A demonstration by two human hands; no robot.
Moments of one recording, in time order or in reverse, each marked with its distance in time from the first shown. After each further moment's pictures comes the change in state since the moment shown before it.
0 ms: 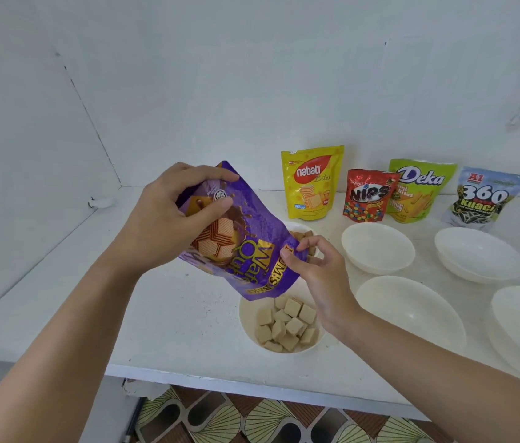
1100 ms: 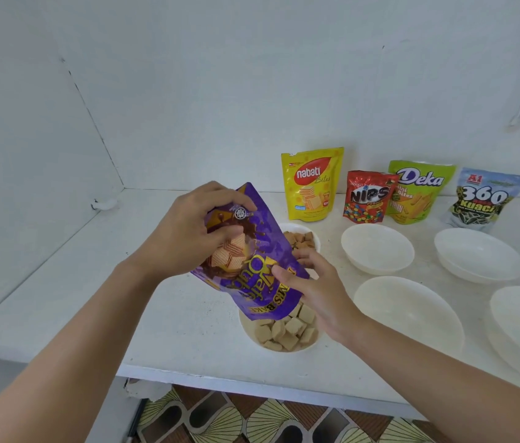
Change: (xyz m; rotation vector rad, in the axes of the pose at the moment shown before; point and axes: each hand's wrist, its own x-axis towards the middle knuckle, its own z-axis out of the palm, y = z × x) left_hand 0.000 -0.006 0.018 0.123 -0.177 0.117; right_hand -0.003 0.015 -0.018 -0.127 -0.160 0.152
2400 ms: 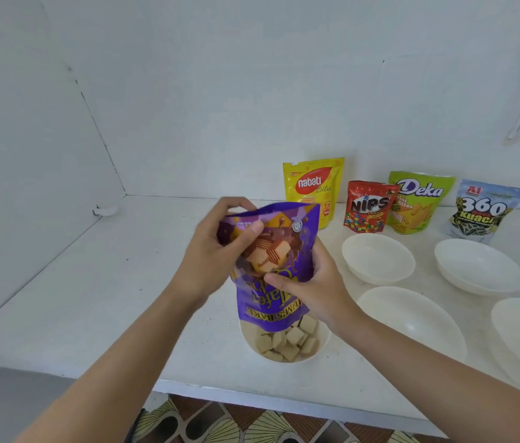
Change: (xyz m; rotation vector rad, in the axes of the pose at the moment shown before) left_hand -0.007 0.021 0.043 -0.696 0.253 -0.331; right_hand 0.010 -0.019 0.006 -0.174 -0.065 -0.287
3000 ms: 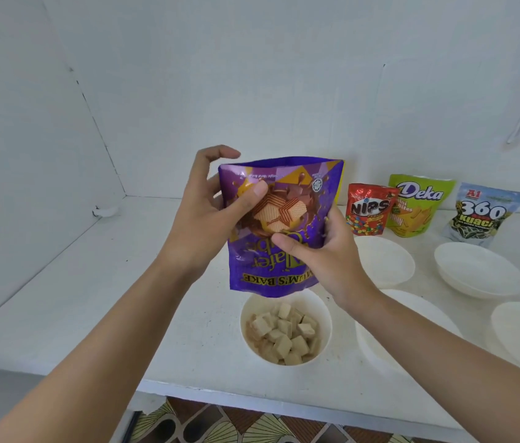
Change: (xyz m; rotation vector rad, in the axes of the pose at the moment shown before) left_hand 0.015 0.048 -0.003 -0.081 0.004 0.040; right_hand 0.015 -0.052 -0.001 0.030 0.087 -0.154
